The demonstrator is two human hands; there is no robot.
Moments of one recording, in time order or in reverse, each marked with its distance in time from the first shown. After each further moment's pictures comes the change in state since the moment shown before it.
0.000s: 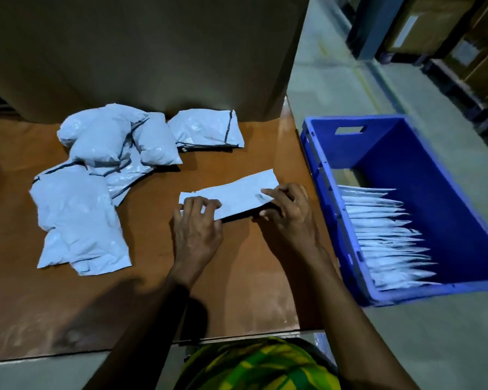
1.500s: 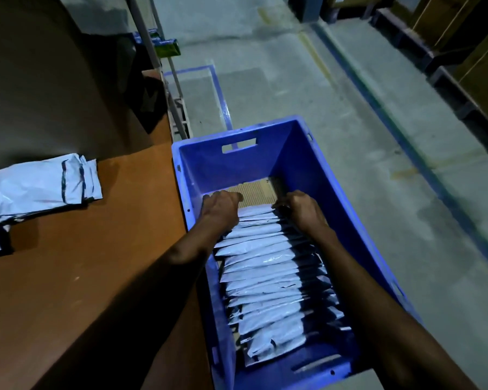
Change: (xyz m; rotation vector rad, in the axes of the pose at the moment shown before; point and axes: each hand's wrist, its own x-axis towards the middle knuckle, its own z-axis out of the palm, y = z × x) left_hand 0.200 0.295 0.217 0.201 -0.983 0.143; right_hand 0.021 0.359 -0.120 -0.108 -0.452 0.432
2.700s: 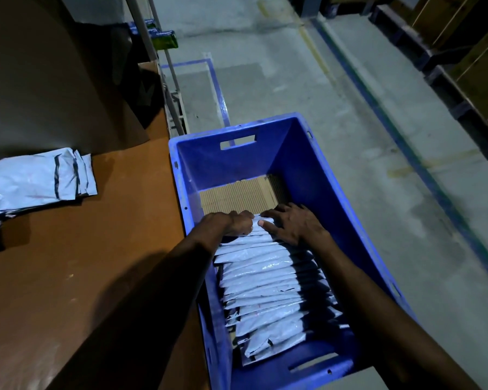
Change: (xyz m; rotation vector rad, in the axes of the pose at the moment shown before) left_hand 0.031 0.016 0.045 -0.382 -0.593 -0.128; right_hand -0.015 -0.013 0.008 -0.325 -0.372 -0.009
